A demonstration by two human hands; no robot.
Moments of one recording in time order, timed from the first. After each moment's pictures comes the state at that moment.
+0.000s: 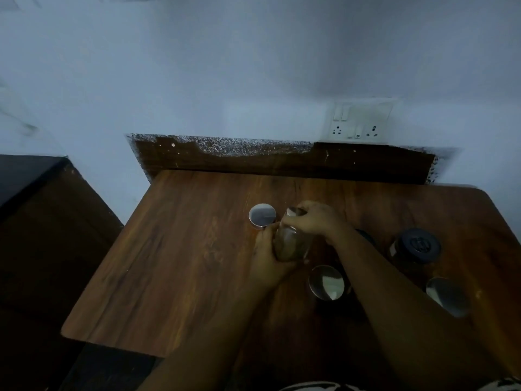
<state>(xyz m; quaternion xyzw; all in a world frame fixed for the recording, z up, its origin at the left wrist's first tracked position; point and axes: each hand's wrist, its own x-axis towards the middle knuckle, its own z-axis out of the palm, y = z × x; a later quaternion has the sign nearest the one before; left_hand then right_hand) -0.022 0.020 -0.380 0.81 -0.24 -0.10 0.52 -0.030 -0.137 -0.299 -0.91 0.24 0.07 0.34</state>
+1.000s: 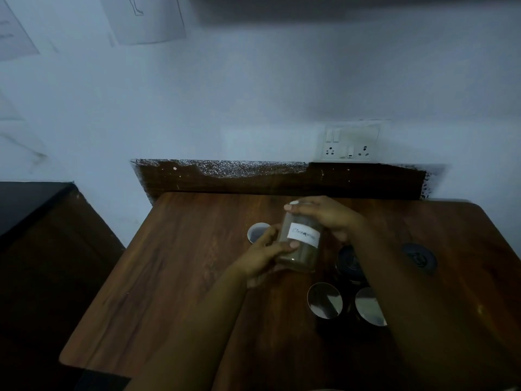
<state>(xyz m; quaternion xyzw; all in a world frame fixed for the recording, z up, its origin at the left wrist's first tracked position) -0.006 0.019 -0.301 0.56 -0.18 -0.44 0.68 -0.038 -0.166 -0.257 -0.76 0.15 0.04 0.63</state>
